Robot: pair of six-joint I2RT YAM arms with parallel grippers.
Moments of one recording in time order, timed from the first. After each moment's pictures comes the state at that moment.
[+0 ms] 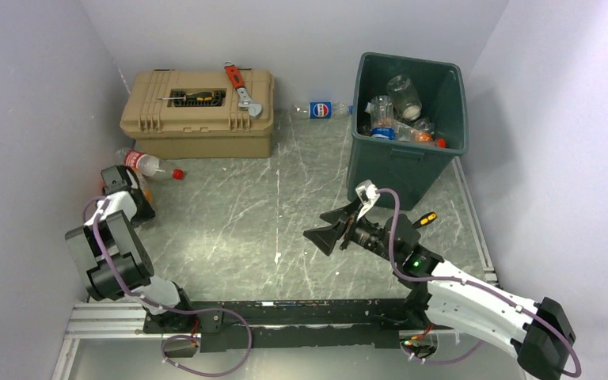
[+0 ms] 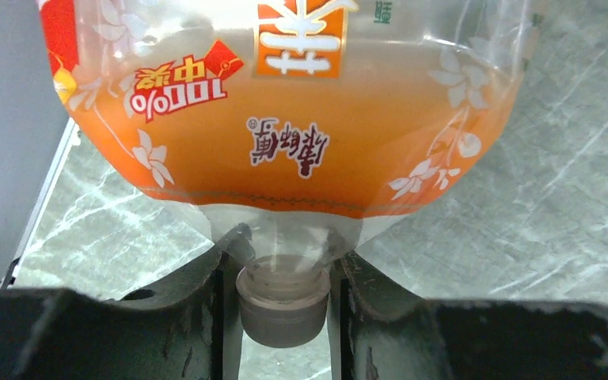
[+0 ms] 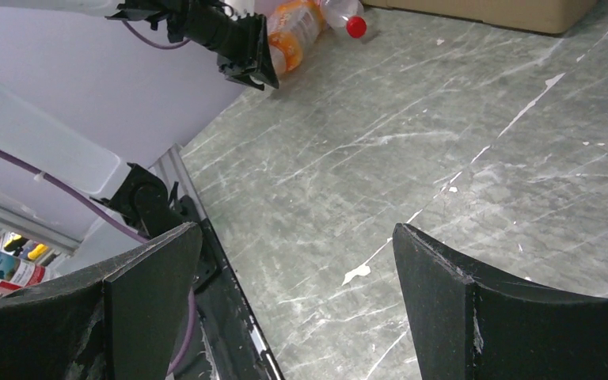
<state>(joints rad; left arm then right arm) 0.48 1.53 0.83 -0.34 -0.10 -0.08 0.85 0.75 0.36 0.39 -0.17 0.52</state>
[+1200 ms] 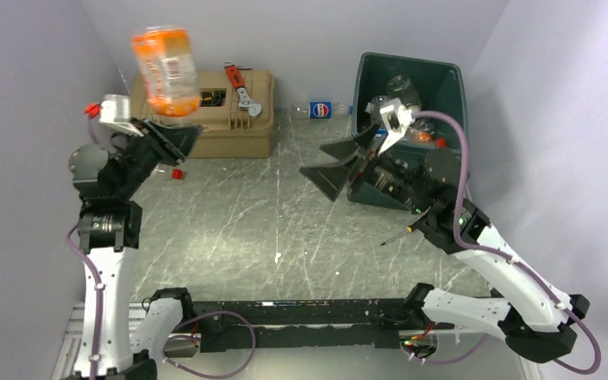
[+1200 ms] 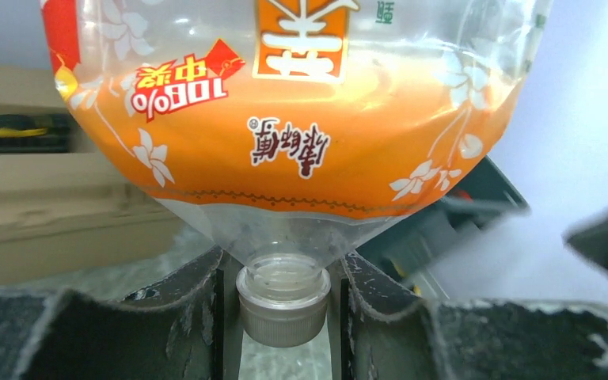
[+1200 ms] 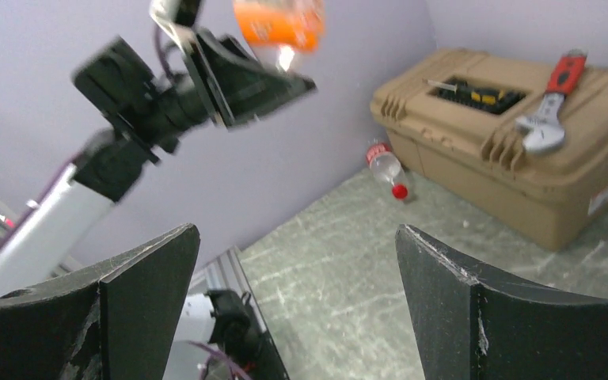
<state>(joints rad) 0.12 0.83 1.16 -0.19 0.53 -0.58 0.85 0.93 1.21 -0.09 -0.18 0.44</state>
